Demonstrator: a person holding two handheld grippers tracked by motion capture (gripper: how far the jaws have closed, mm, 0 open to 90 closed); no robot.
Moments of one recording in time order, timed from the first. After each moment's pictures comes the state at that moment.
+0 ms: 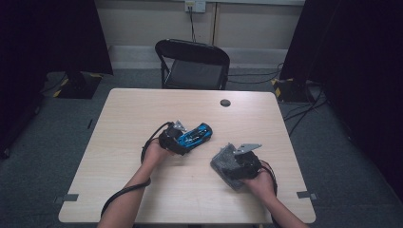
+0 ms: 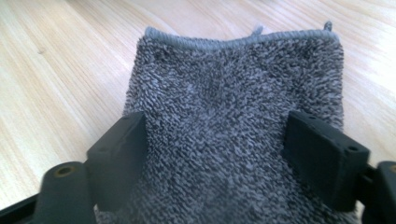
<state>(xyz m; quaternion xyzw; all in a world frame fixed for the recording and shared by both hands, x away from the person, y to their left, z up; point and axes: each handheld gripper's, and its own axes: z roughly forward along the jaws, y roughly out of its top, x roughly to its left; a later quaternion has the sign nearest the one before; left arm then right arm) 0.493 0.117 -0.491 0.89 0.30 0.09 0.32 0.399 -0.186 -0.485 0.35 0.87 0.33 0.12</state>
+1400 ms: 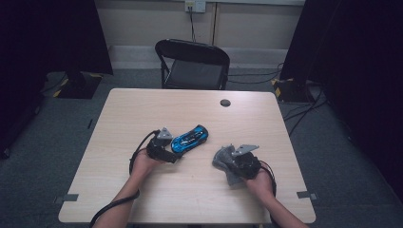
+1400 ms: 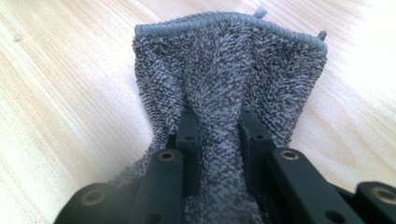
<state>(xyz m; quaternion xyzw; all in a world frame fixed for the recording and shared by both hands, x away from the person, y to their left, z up) 0.462 0.153 -0.504 0.86 0.31 0.12 0.38 0.395 -0.181 -0.482 0.35 0.87 0.30 0.15</state>
